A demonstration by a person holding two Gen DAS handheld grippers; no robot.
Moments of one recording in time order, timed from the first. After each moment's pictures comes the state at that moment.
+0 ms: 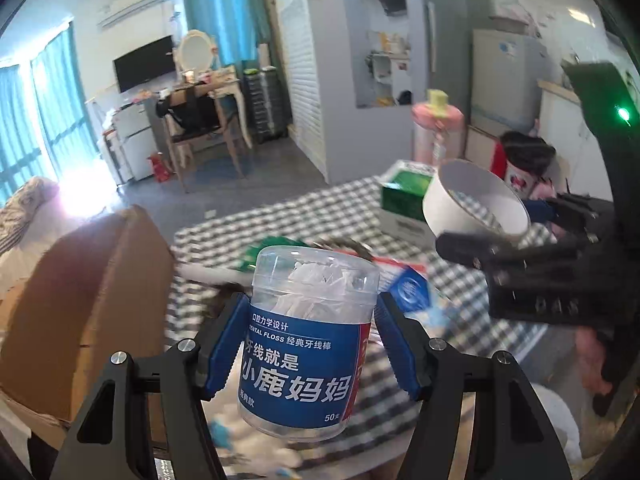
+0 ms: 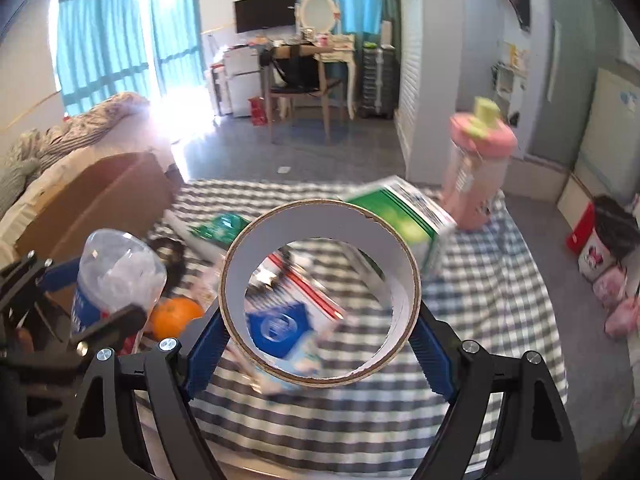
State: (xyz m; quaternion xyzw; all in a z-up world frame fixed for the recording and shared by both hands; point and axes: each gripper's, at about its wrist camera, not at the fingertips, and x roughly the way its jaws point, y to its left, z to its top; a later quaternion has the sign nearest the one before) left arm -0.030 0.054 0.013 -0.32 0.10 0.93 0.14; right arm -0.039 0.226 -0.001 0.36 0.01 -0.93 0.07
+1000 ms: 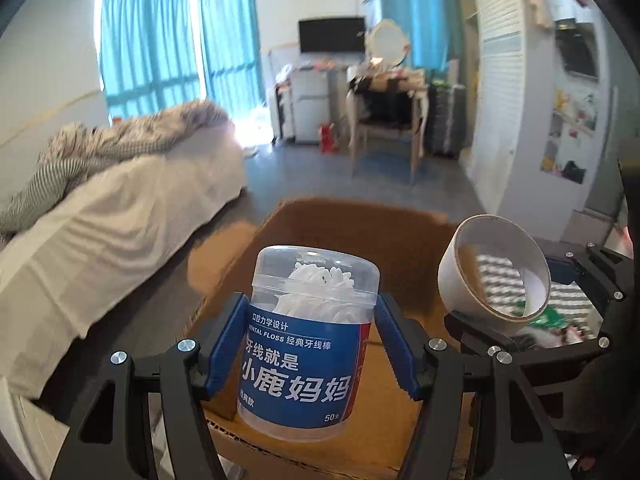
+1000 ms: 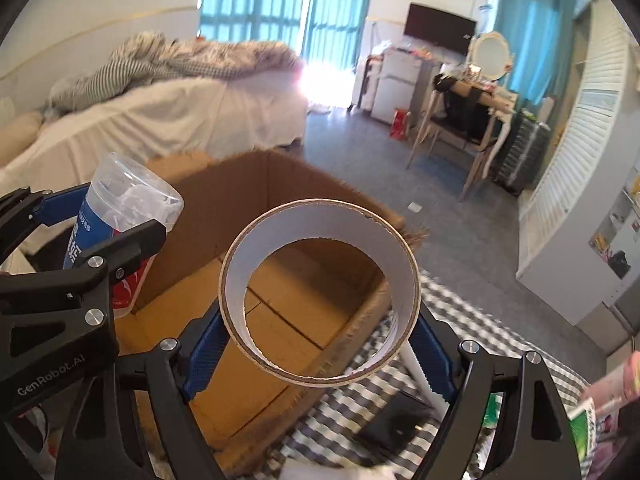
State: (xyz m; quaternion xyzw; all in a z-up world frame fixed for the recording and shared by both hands) left arm -0.084 -0.211 0.036 -0.34 -0.01 0.93 -0.13; right arm -0.125 -0.079 0.011 0.35 0.18 -0.88 0.26
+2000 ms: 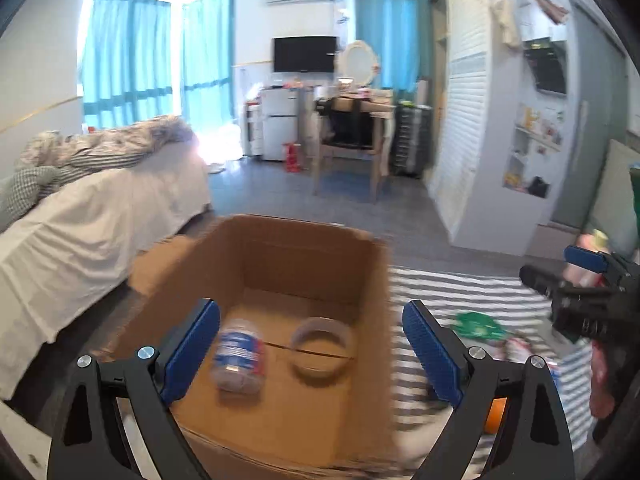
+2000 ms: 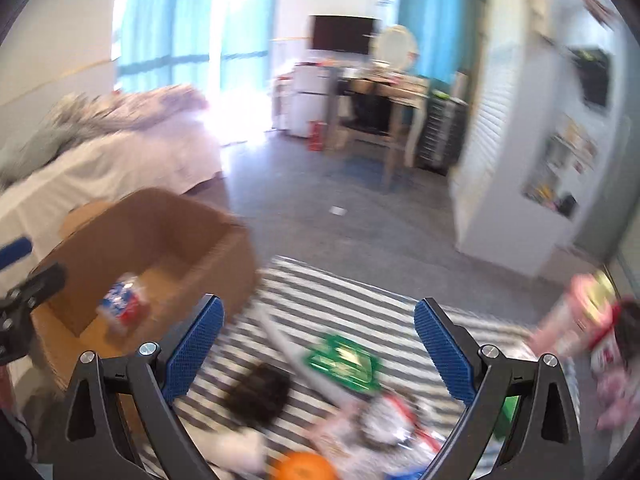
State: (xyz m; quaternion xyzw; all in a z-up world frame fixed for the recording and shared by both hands) left arm -0.057 -0.123 0.056 -0.29 -0.03 0.95 -0.05; right arm -0.124 0.113 0.047 0.32 0.07 -0.94 0.12
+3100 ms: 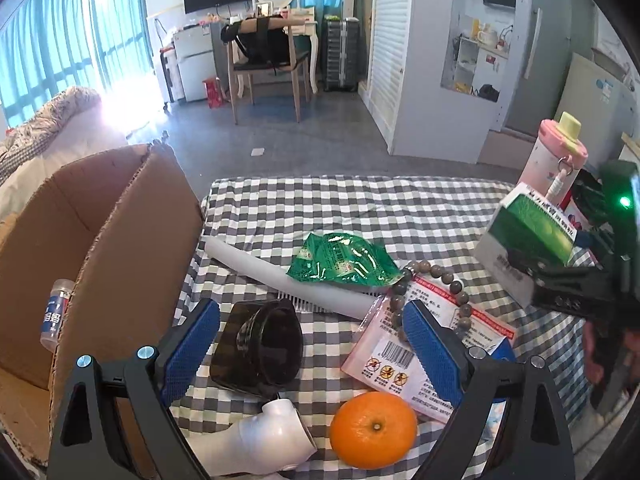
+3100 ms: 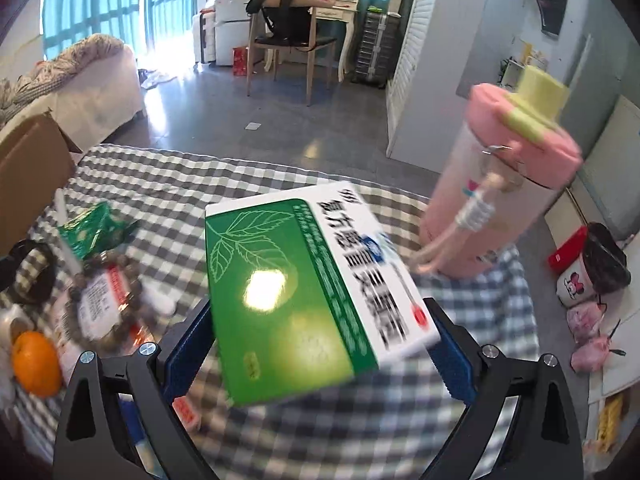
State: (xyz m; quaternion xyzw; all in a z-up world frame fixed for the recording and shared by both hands) left arm -0.134 0.035 -0.031 -0.43 0.02 0.90 0.04; right arm -0.184 0.295 -0.067 0.44 0.09 -0.89 0.04
